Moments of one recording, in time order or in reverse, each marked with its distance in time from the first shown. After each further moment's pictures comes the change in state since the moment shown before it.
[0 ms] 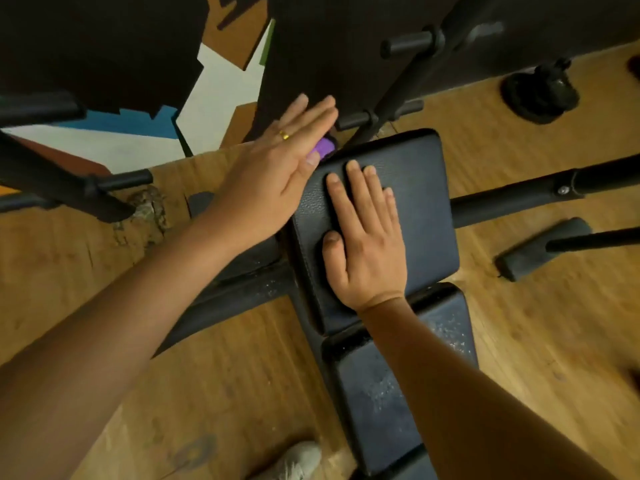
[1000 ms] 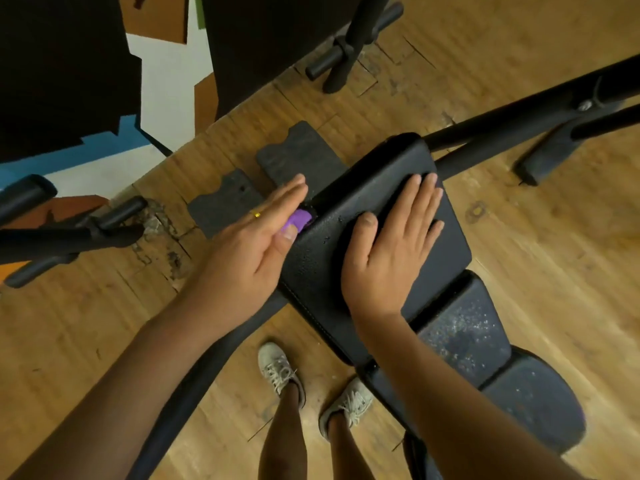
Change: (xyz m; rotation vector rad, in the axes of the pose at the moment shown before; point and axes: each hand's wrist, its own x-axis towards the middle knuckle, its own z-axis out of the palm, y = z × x) left_hand 0.030 -0.005 -0.033 -0.158 -0.459 -0.174; right_hand 0.051 -0.017 0.007 0.066 0.195 0.969
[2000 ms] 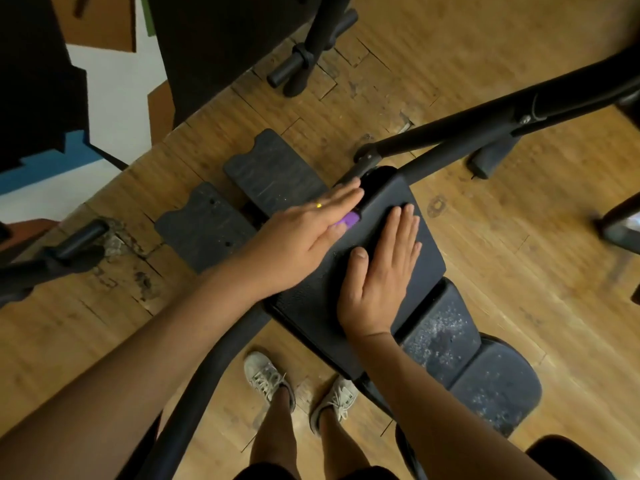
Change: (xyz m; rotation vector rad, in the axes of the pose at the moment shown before) left_hand 0.089 0.001 0.004 -0.078 -0.289 0.246; right_hand -0.001 0.002 0.001 -0.053 0.041 -0.010
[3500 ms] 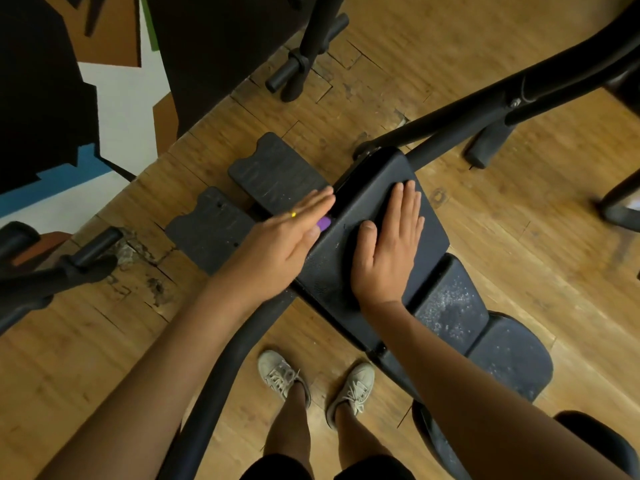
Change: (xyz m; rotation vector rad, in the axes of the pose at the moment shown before) left_hand -0.056 -0.011 0.001 0.019 0.067 -0.033; right_hand -0.002 -0.003 -0.001 0.021 -0.004 0.033
